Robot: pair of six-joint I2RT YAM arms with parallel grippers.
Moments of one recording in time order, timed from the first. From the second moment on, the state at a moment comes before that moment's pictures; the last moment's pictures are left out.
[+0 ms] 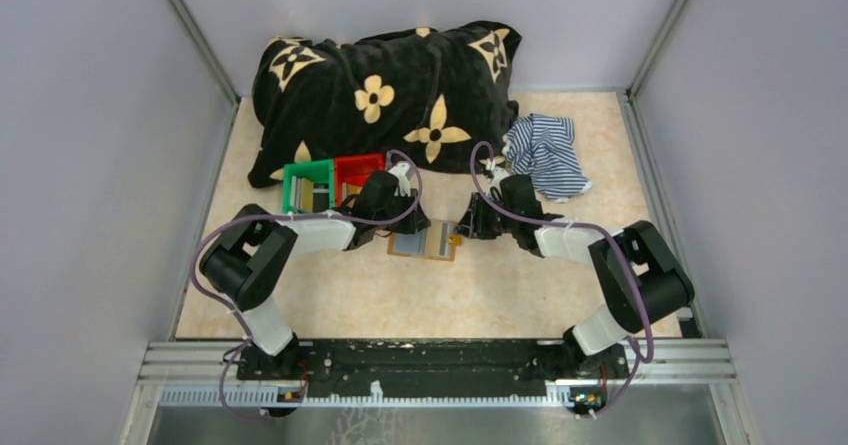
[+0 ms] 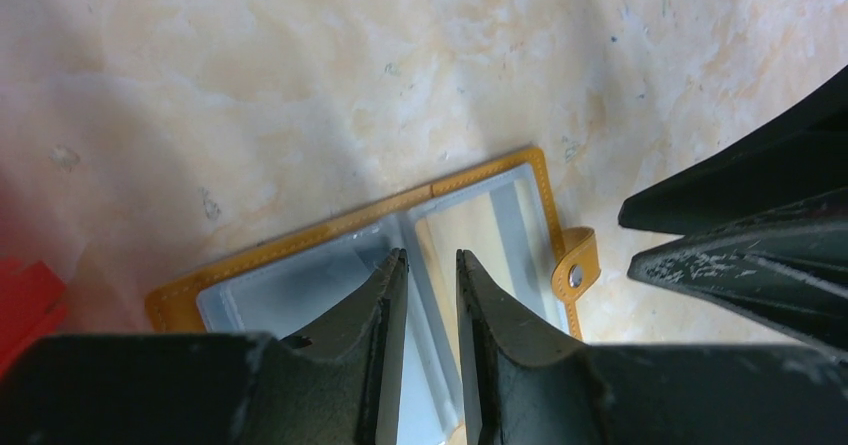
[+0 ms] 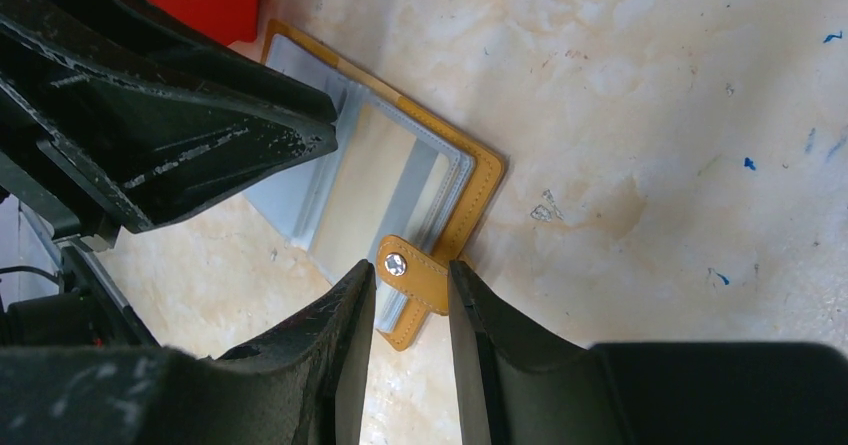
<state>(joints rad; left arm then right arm) -0.65 1.73 0.81 0.30 0.16 -0.49 0.45 1.52 0.63 0.23 -0.40 0.50</state>
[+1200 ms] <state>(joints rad) -0.65 1.62 0.78 0.18 0.25 -0.50 0.52 1.56 0.57 0.28 -0.40 0.51</state>
